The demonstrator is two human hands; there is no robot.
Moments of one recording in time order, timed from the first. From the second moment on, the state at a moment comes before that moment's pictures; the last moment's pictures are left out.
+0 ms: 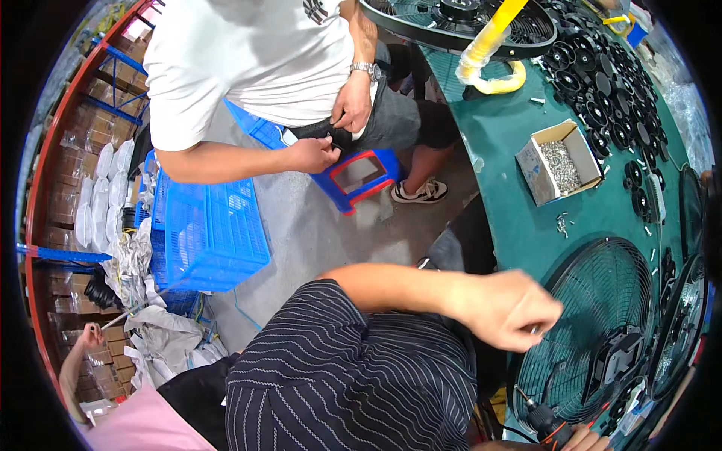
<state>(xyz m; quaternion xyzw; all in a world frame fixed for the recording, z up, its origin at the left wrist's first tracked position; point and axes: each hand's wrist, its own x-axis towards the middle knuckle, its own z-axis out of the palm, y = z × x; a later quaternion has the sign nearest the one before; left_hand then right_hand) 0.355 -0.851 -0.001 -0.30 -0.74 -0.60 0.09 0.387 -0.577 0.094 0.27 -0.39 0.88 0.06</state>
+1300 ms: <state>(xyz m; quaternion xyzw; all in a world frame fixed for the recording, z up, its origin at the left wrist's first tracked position) 0.357 -0.835 -0.025 -0.38 -0.64 -0.66 -0.07 0.345 -0.617 0.100 0.22 -0.46 0.86 0.04</state>
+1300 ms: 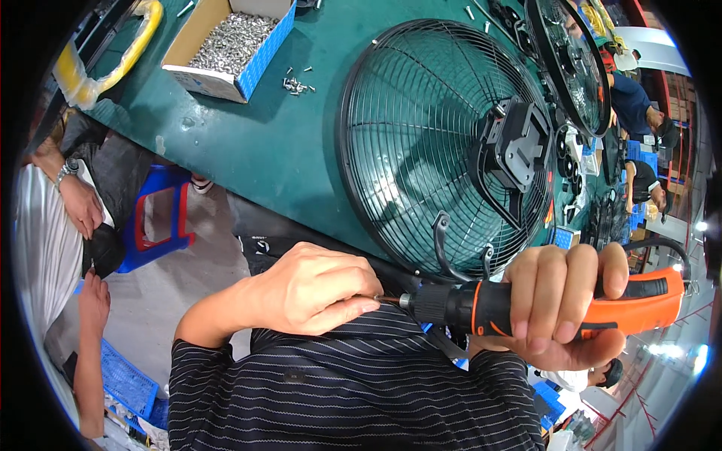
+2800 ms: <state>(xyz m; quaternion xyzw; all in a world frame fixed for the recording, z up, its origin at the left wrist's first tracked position) 0.268 -0.865 -0.061 -0.15 -0.86 -0.48 0.06 0.269 -0.687 0.062 0.24 -0.64 0.72 0.04</state>
